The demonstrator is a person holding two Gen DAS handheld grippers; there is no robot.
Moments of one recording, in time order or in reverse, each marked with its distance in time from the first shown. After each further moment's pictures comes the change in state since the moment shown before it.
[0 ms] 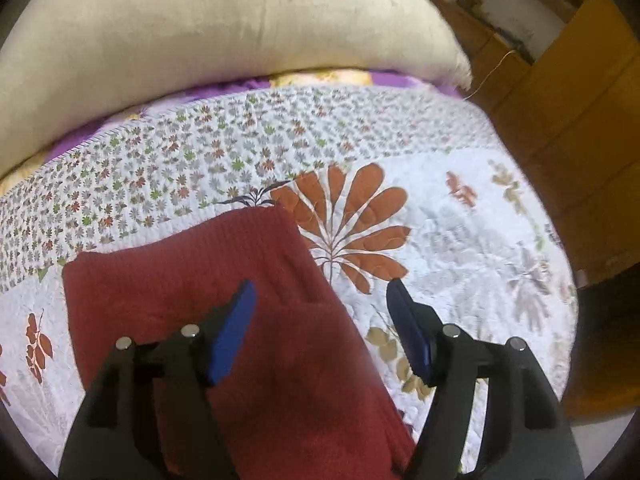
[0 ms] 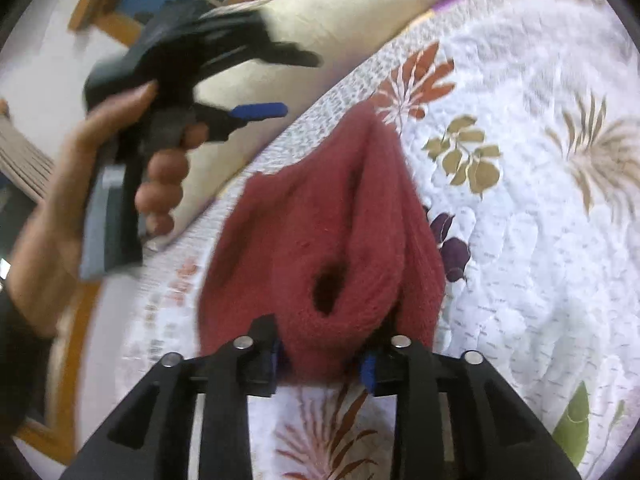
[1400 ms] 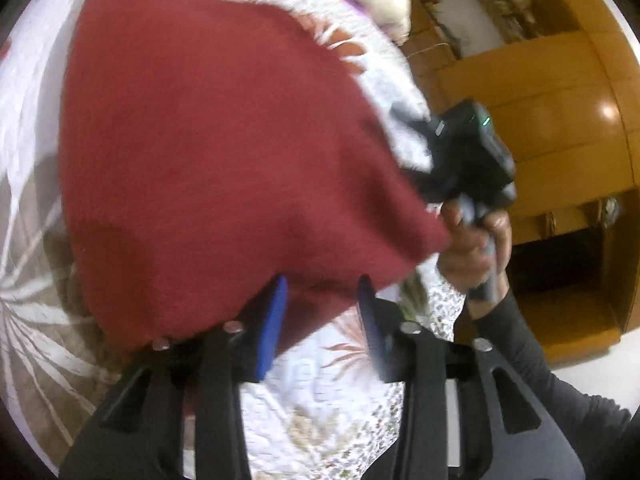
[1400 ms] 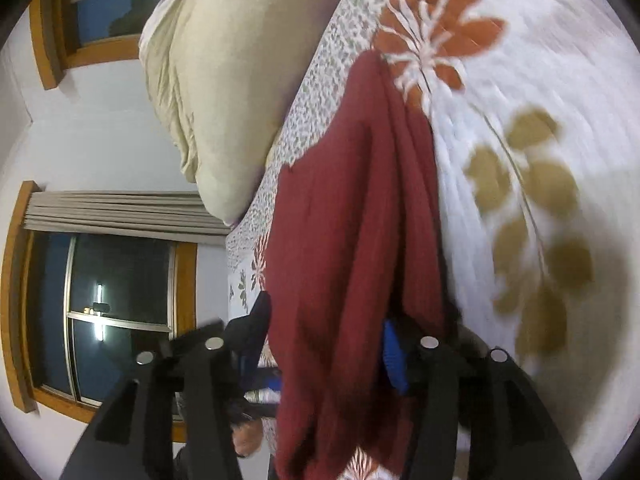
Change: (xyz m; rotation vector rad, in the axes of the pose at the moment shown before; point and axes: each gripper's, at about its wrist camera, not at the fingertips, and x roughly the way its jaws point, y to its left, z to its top) left arm -0.001 0.098 -0.214 -0.209 0.190 -0.489; right arm 0.069 -0.038 0.104 0.243 0.385 0.288
